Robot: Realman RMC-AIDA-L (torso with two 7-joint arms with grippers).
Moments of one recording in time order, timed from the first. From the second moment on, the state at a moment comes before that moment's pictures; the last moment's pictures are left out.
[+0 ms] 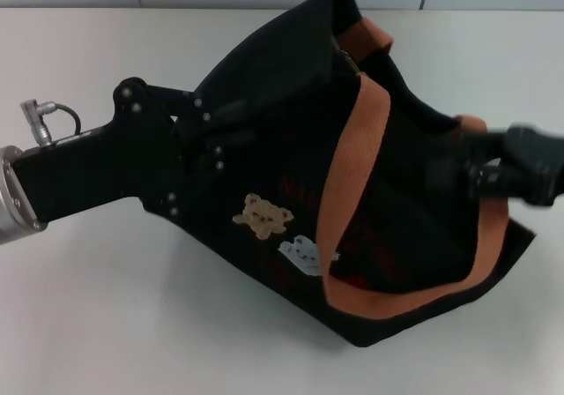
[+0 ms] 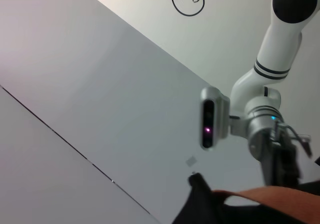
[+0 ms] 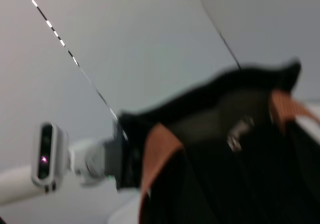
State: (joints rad) left arm -0.24 -2.08 1.15 0.84 1.29 1.72 -0.24; right arm 0.50 2.05 -0.68 -0.78 -1.91 -1.91 1.75
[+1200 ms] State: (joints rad) left arm -0.27 -2.08 1.33 0.87 1.24 1.71 -0.24; right arm 0.64 2.08 -0.86 -0.60 -2.11 -1.59 1.75
